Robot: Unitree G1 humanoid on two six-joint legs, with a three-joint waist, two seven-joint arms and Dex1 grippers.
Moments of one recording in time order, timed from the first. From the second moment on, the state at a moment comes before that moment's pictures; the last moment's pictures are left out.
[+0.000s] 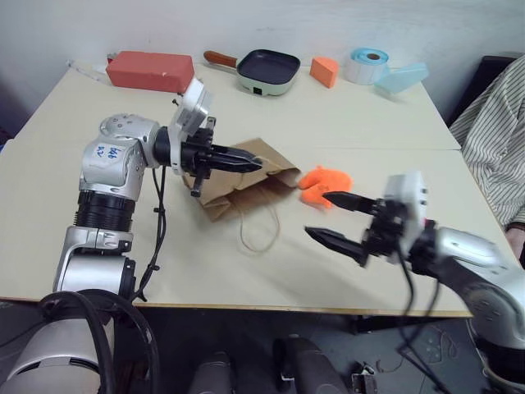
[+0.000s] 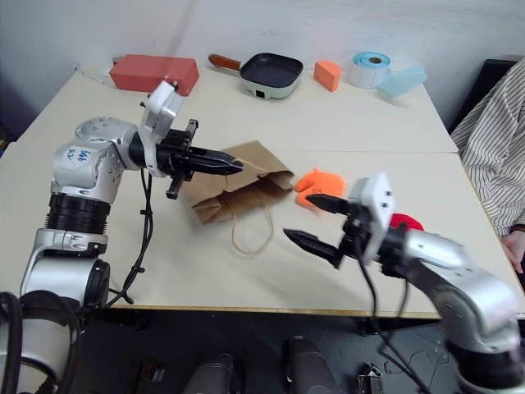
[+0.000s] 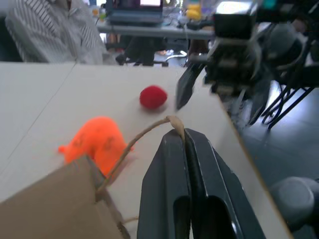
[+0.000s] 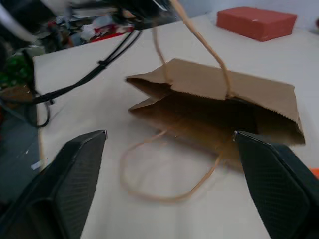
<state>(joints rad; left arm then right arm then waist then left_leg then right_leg) -1.04 0.53 -0.04 0.27 -0.42 0.59 -1.43 -0.31 -0.58 -0.03 -0.50 0.72 0.69 0.62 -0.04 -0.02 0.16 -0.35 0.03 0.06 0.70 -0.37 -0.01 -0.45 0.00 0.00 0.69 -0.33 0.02</state>
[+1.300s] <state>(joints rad) -1.01 0.42 0.13 0.00 -0.79 0.98 -0.94 -0.86 -0.40 0.53 0.36 -0.11 0.12 1.03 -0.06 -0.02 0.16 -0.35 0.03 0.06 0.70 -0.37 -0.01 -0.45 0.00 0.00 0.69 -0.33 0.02</state>
